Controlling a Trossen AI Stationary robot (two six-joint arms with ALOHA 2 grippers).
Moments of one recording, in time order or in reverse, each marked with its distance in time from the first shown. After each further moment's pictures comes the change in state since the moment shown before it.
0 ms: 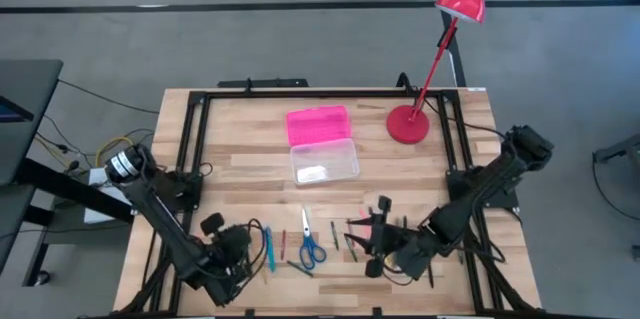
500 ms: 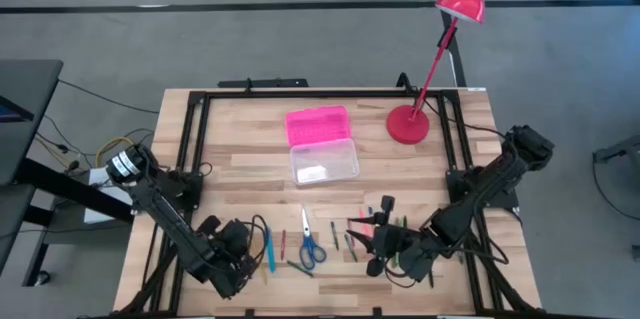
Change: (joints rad) left arm 0.026 0.000 -0.091 0.146 0.068 -0.135; right arm -0.001 -0.005 0.000 -0.005 0.061 -0.146
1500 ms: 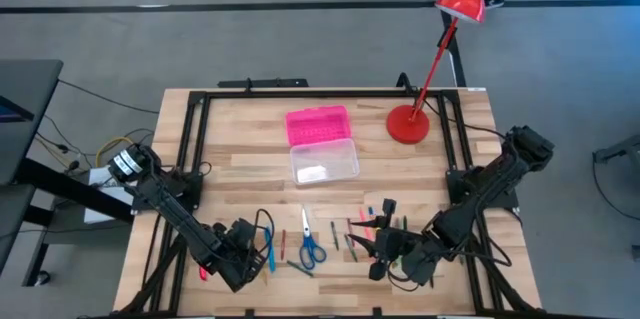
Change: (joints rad) left arm 0.066 -0.001 -0.126 0.285 0.089 -0.095; right arm 0.032 0.004 0.000 -0.001 -0.003 0.070
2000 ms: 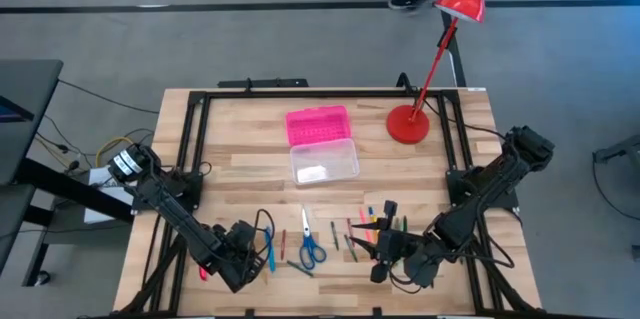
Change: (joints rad) left arm -0.005 0.000 -0.002 0.011 0.044 0.010; right arm 0.014 0.000 0.000 0.001 0.001 0.050
